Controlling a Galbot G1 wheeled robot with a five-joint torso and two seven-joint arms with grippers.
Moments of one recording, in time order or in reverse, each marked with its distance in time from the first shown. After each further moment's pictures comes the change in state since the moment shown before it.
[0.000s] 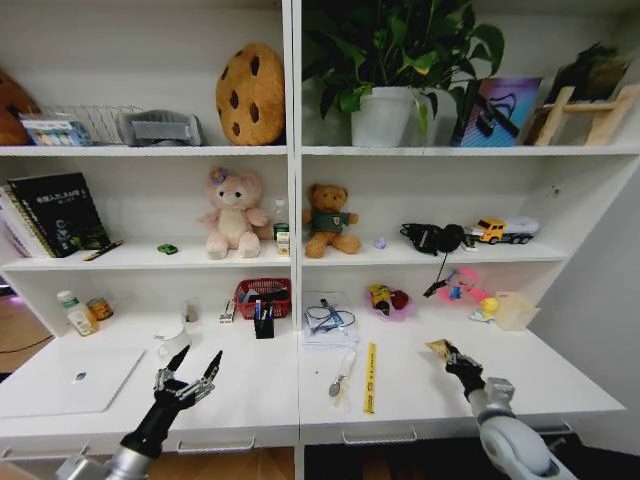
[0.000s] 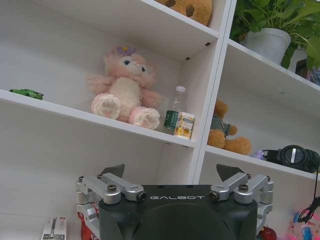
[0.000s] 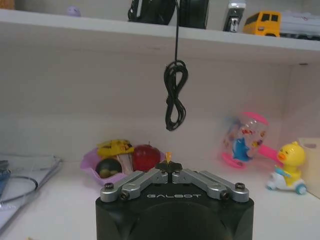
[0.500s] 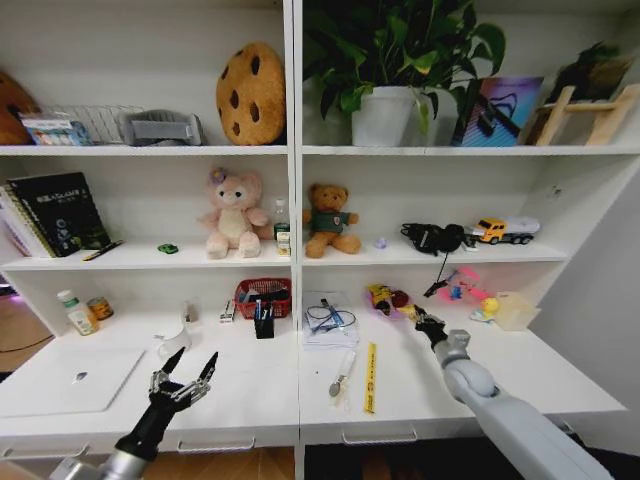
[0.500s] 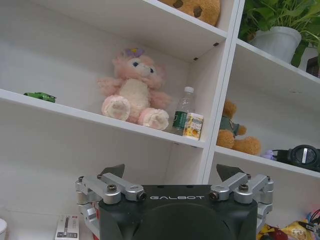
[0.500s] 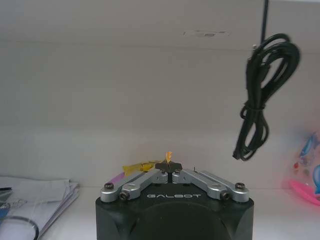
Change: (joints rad) left arm 0.018 -0.008 -0.028 -0.008 -0.003 0.002 -0.016; right arm 0.644 -0.007 -0.521 -0.446 0.100 0.083 -0.058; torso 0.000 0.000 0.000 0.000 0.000
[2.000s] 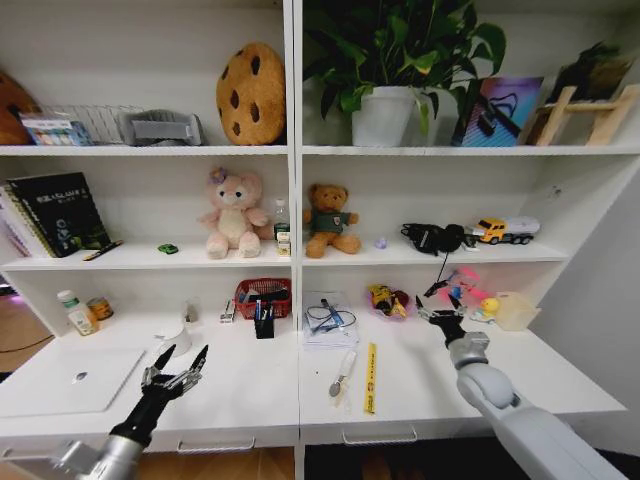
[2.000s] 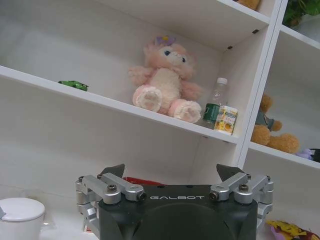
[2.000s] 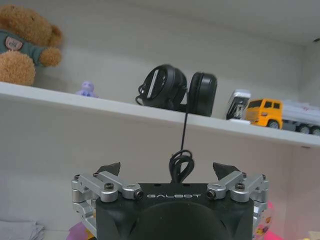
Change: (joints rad) left arm -0.051 0.058 -0.014 0.027 -0.060 0.089 -0.115; right arm -0.403 -0.056 0.366 0.368 -0.184 0.039 0.115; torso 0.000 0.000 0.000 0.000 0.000
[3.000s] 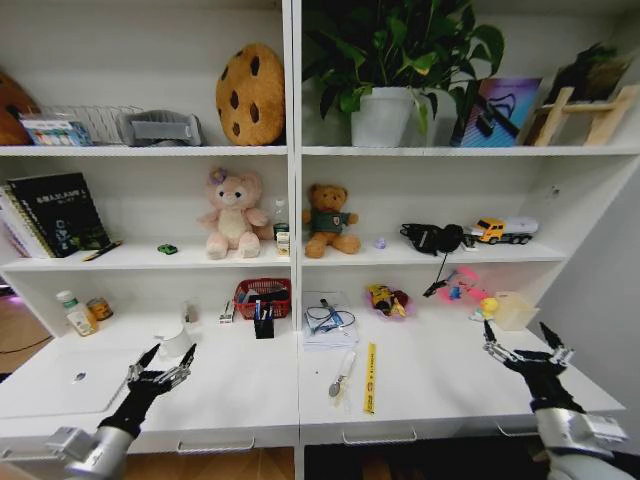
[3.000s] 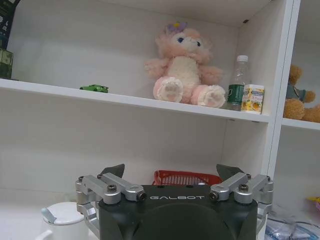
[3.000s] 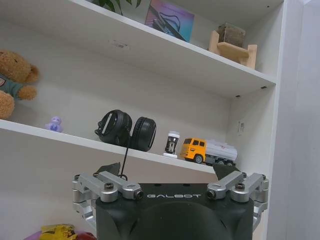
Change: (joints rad) left arm -0.033 0.024 -0.036 0.031 0.124 0.043 -0.099; right arm -0.709 0.212 0.597 0.394 -0.146 0.160 -0.018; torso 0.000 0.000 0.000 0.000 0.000
